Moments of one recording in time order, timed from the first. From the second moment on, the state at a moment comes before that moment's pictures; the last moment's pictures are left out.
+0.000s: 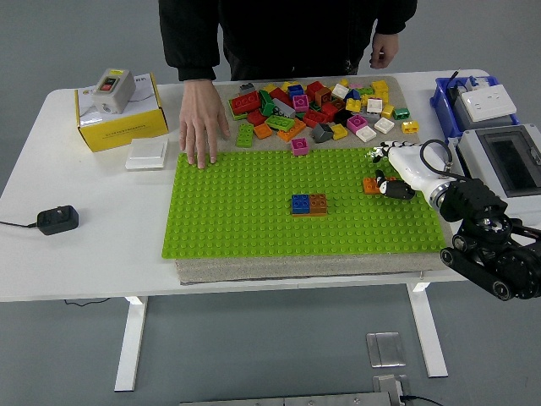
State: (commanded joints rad) left arm 0.02 0.14 -1.59 -0.18 2.02 -0.01 0.11; right arm 0.75 -0.32 0.42 0.85 -1.81 -0.29 -0.13
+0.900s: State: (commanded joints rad) left arm 0.02 0.14 -1.60 -0.18 2.03 0.00 0.10; right arm 0.71 -0.37 0.40 0.94 -1.89 -0.25 -0.19
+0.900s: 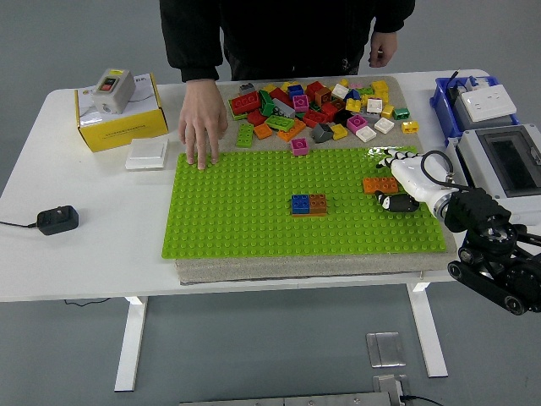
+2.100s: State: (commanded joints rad) left arm 0.01 0.14 -1.57 -0.18 2.00 0.00 0.10; right arm 0.72 -0.33 0.37 0.84 -1.85 -0.28 -0.16
